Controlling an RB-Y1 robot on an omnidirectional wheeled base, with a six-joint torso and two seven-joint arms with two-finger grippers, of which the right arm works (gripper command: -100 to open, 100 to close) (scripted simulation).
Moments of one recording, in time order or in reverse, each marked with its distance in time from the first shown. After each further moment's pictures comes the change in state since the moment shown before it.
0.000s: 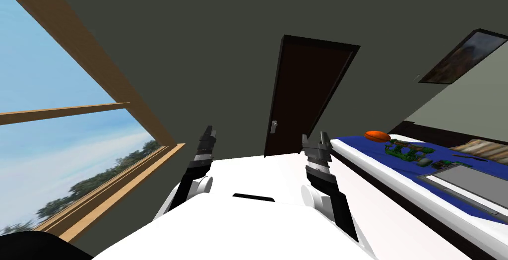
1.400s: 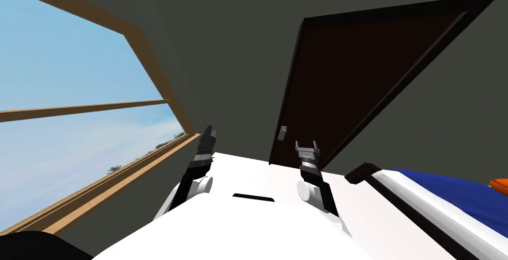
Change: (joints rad) arm -0.123 -0.050 -0.023 0.319 -0.302 0.045 -0.297
